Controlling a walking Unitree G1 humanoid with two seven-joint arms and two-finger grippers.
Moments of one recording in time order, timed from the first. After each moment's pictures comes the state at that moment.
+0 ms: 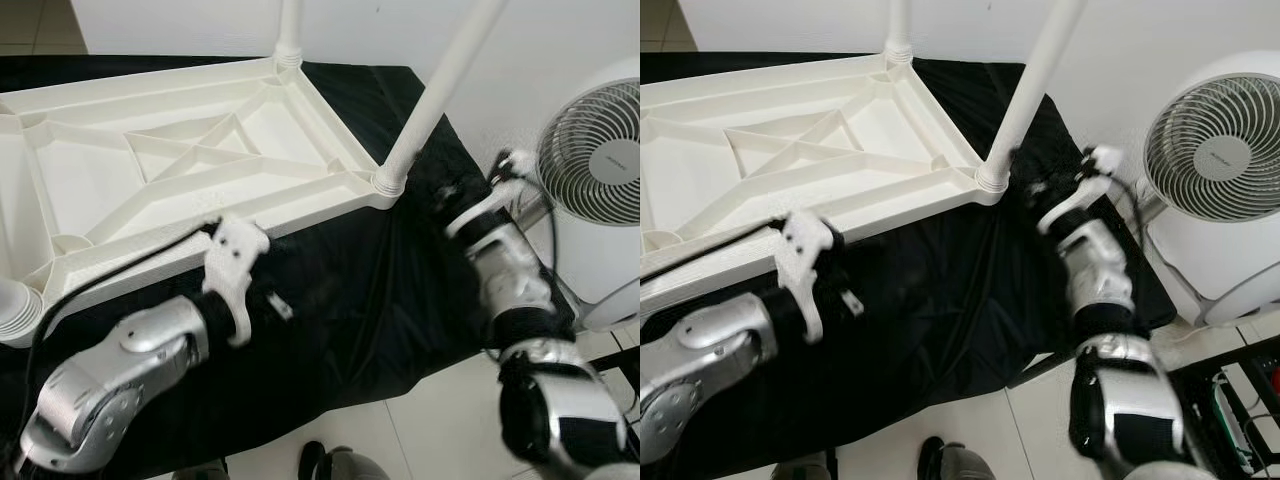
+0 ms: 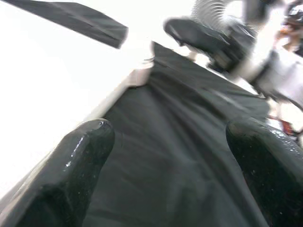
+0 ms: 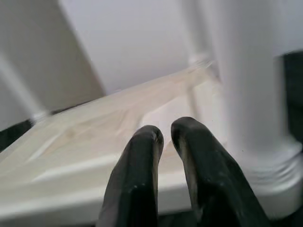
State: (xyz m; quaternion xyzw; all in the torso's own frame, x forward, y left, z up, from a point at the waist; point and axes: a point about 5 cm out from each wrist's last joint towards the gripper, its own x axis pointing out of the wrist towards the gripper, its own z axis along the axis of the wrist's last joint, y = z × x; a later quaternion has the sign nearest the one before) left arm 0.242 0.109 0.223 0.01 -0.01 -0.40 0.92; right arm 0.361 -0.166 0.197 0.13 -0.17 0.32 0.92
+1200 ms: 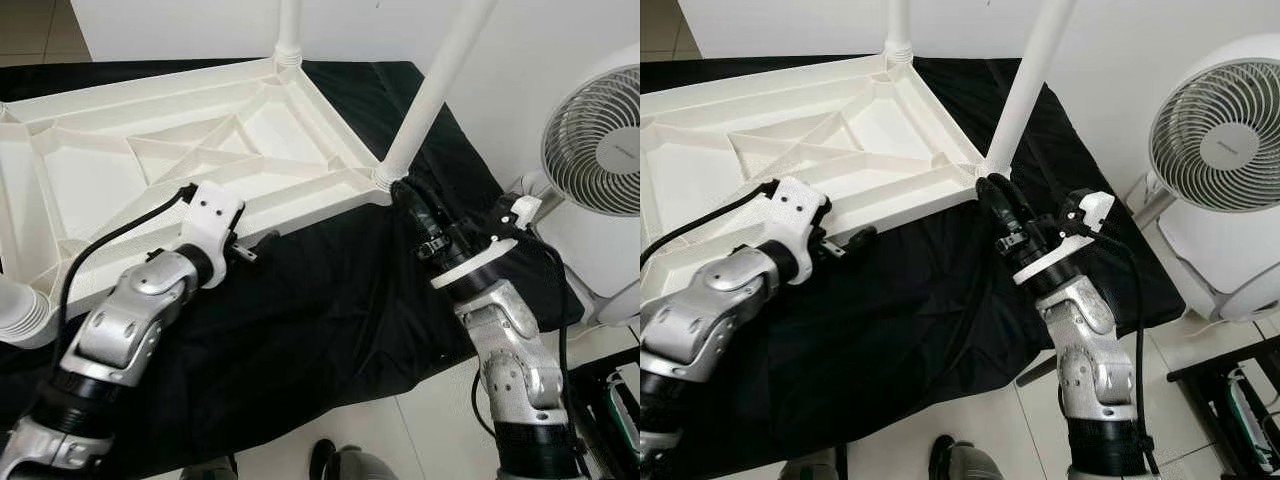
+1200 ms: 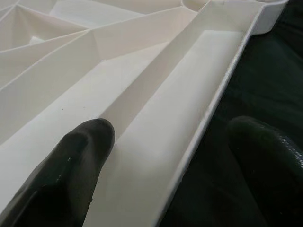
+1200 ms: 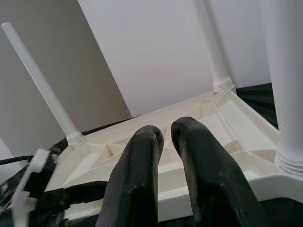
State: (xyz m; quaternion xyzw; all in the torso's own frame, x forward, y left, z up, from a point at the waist) left arm 0.318 0.132 0.198 0.13 0.02 -0.26 0.96; right arm 0.271 -0.139 0.224 0.15 -0.22 0.31 0.91
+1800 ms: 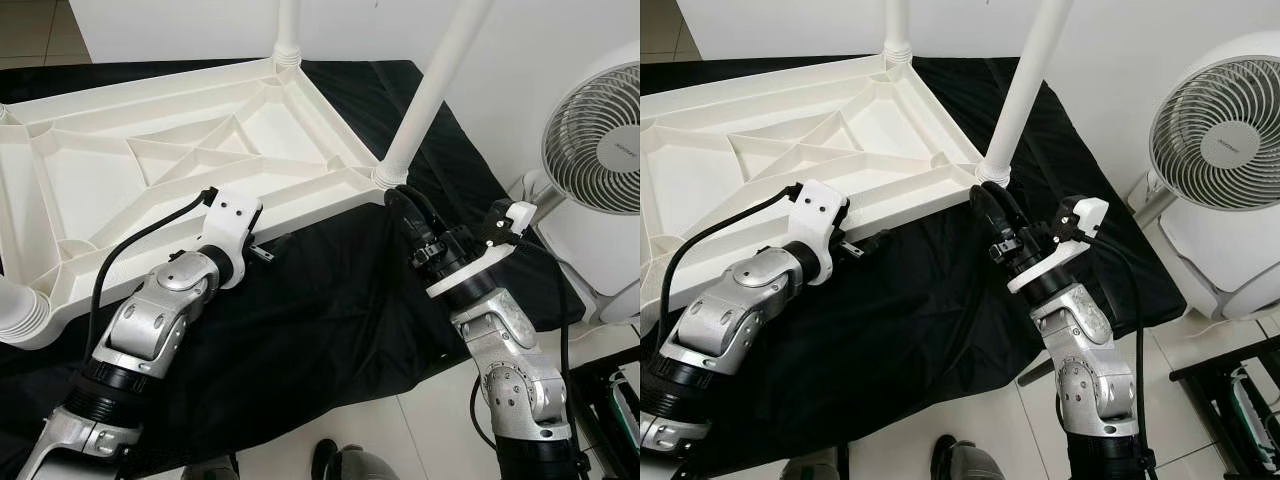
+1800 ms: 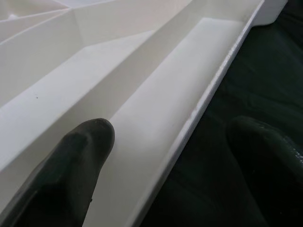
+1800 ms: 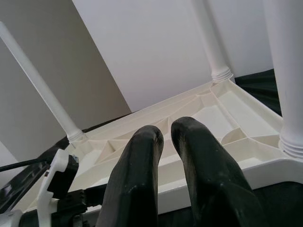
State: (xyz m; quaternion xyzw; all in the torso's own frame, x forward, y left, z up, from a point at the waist) left arm 0.324 0.120 0.191 0.11 0.05 -0.25 0.96; right arm 0.267 -0.134 0.224 0.17 -0.20 0.30 0.92
